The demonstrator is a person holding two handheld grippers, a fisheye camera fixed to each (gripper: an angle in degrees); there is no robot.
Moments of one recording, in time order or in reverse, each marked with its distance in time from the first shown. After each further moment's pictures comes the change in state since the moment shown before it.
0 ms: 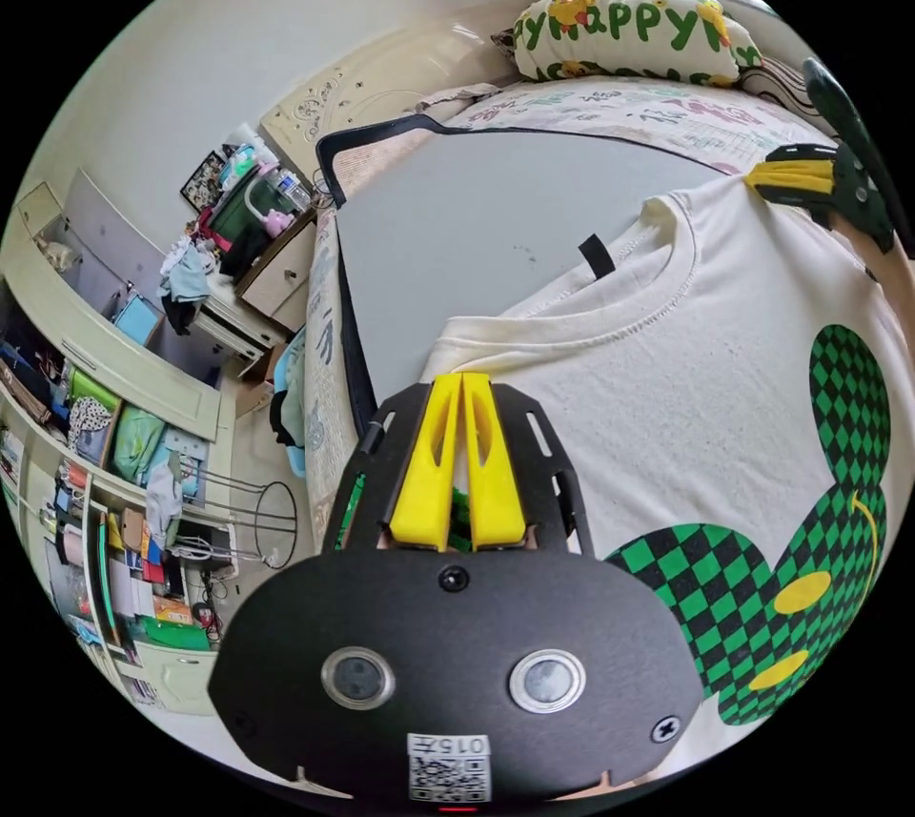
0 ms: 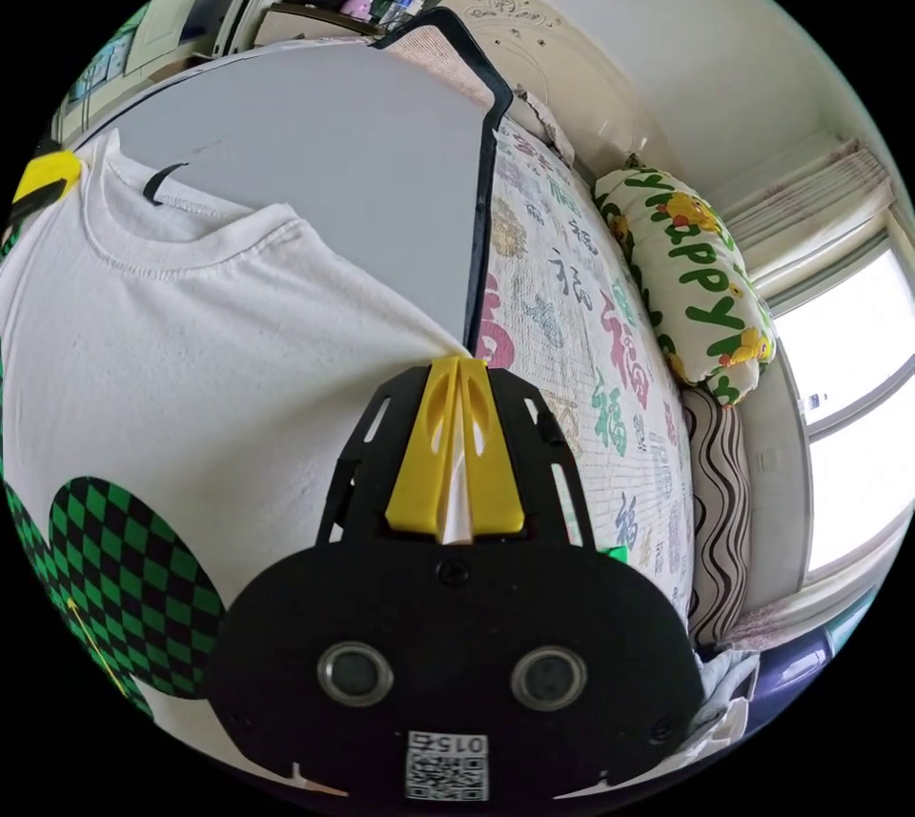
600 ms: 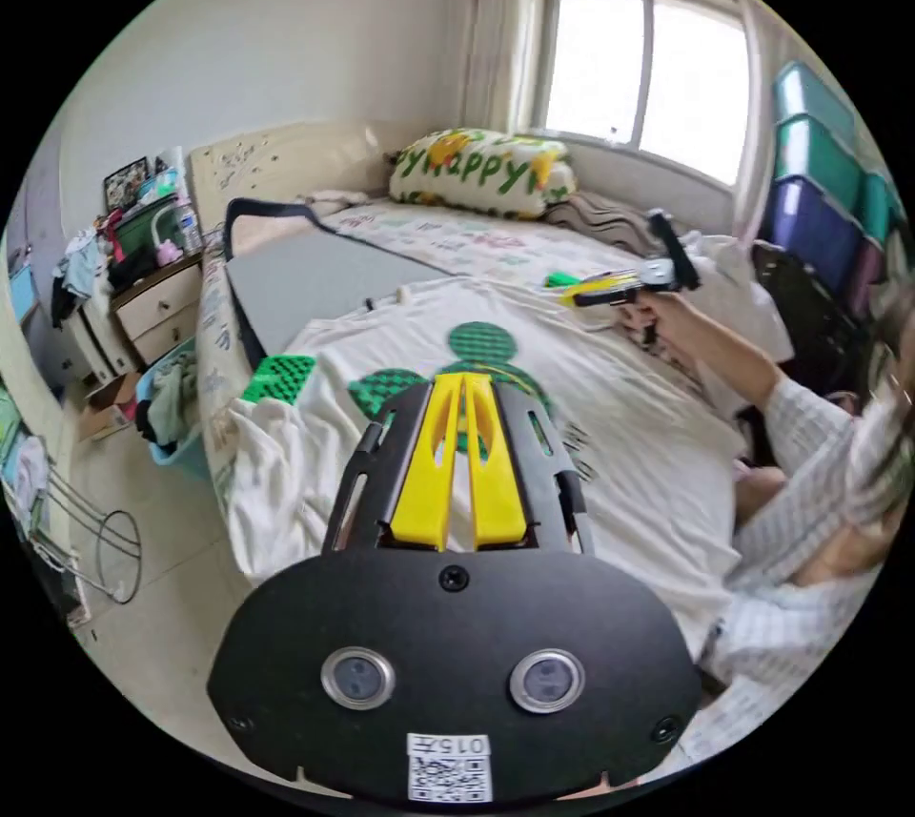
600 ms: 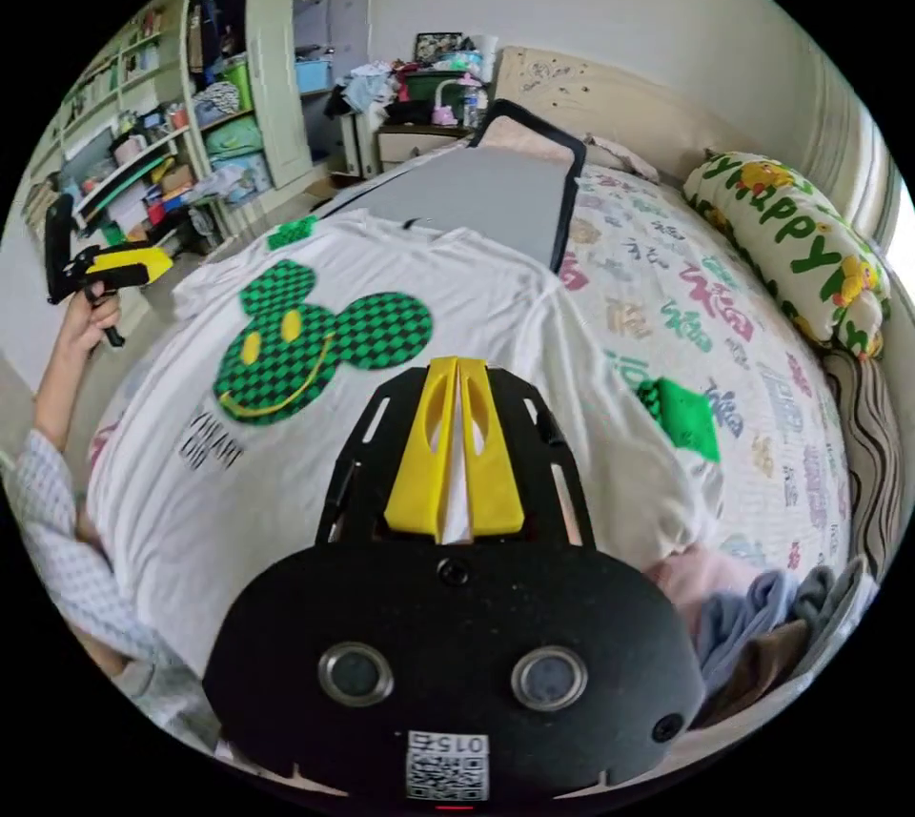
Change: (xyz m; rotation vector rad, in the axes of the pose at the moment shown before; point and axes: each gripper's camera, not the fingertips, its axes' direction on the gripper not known) left arm -0.041 0.247 -0.212 0.360 0.635 -0.008; right arm 0.108 0.294 -0.150 0.222 -0.690 0.036
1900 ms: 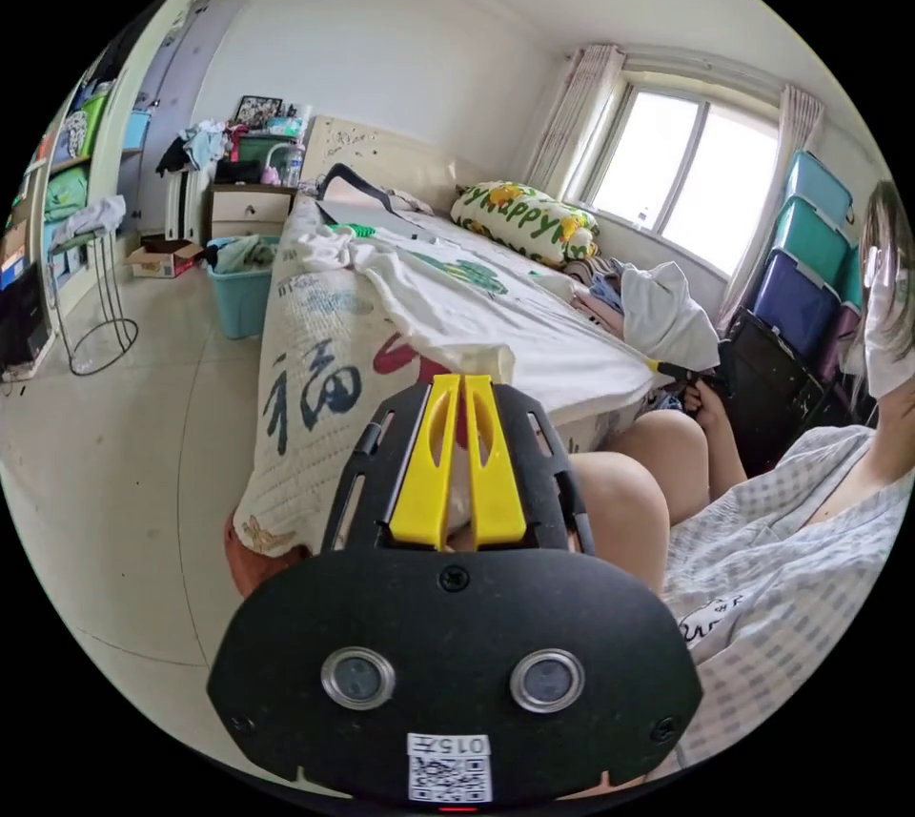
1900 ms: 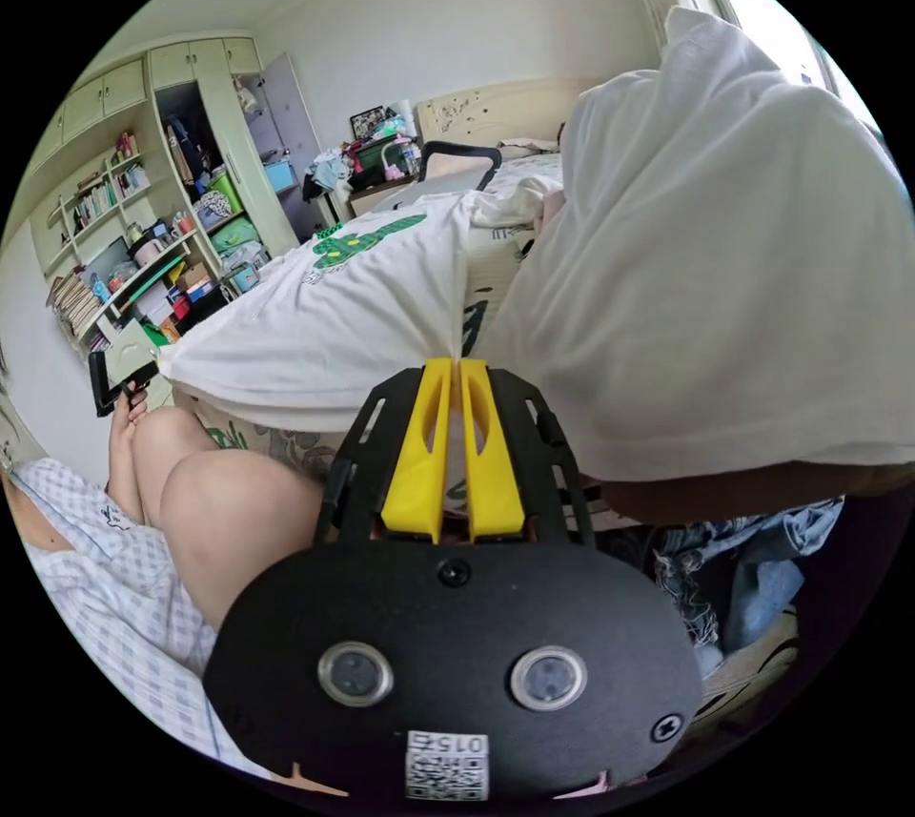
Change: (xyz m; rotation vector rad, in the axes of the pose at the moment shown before) left arm 0.068 0.383 -0.156 0.170 -0.053 -0.370; right arm 0.009 0.491 -0.255 0.215 -0.005 0.341
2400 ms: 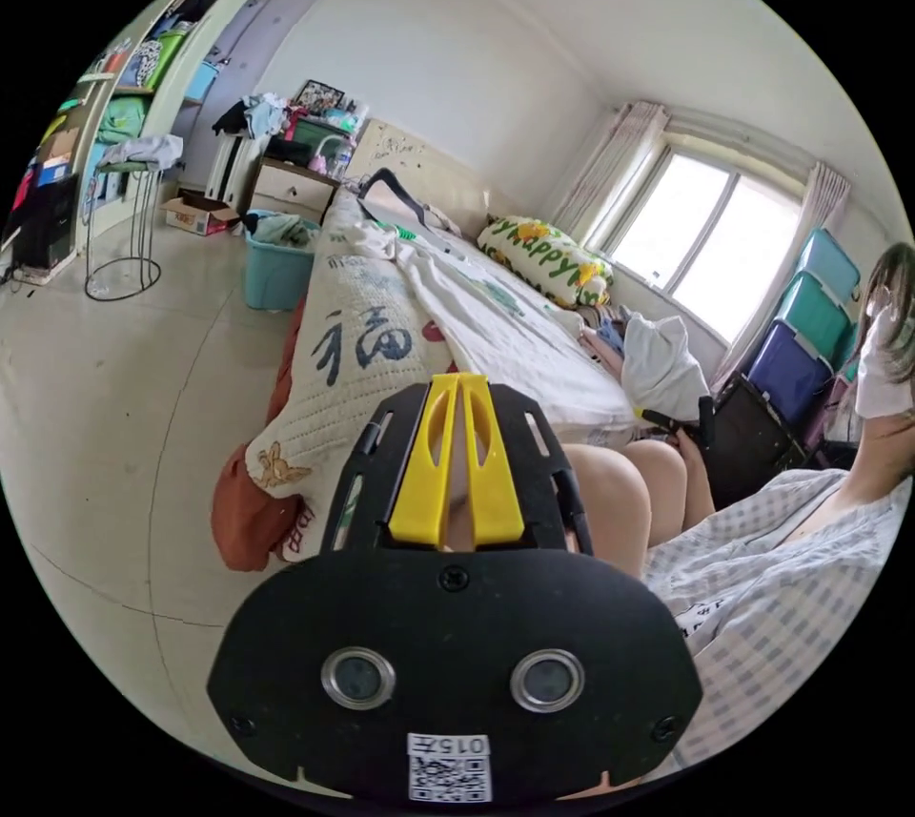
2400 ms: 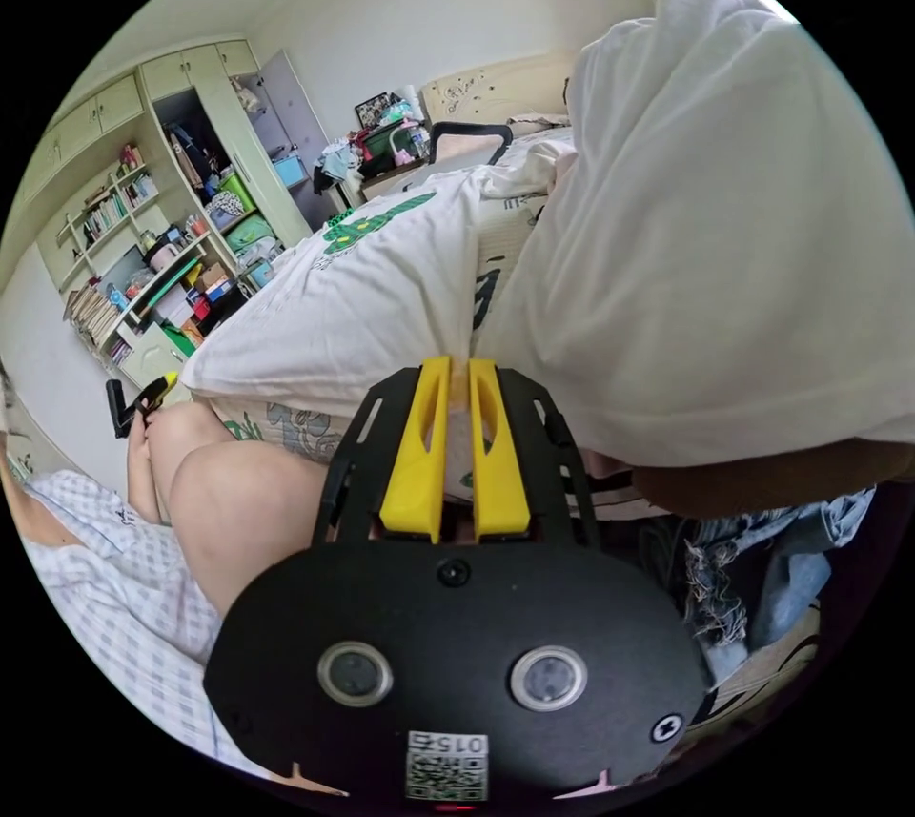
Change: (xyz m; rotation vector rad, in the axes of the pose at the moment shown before) left arm -0.036 0.052 -0.043 0.138 0.018 -0.181; right arm 0.024 0.014 -0.021 -0.031 -0.081 0.046
